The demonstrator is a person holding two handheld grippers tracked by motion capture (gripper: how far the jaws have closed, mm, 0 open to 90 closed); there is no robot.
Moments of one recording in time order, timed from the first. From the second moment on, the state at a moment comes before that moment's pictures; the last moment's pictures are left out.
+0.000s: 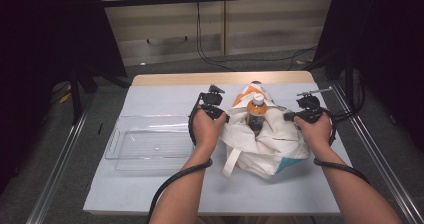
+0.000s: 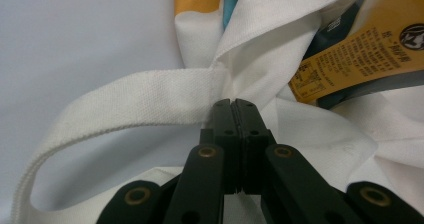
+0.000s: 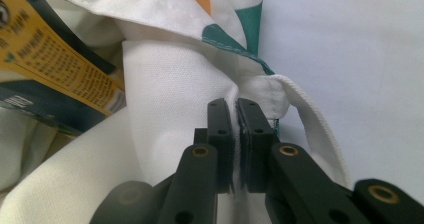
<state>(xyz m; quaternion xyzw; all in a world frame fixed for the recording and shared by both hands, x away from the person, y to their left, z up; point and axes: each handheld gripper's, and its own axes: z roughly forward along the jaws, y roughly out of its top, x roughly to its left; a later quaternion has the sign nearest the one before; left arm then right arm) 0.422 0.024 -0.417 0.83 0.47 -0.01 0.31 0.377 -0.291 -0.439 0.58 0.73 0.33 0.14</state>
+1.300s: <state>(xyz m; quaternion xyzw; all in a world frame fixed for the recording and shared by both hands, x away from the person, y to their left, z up) 0.418 0.020 -0.400 0.82 0.45 -0.01 0.34 0.386 -0.250 -0.407 0.49 0.78 0.35 0.16</state>
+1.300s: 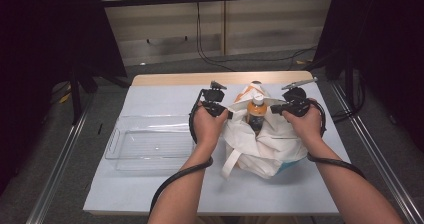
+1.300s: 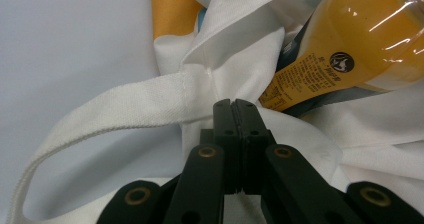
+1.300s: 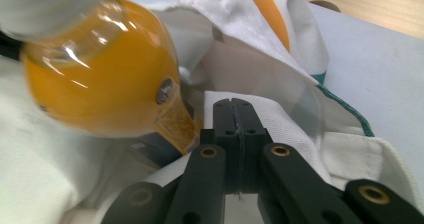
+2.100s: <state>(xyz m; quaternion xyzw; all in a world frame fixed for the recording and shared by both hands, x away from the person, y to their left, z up) 0.423 0.022 -0.414 0.83 0.47 0.00 0.30 0.402 -0.260 -0.438 0.52 0.78 0.32 0.13</state>
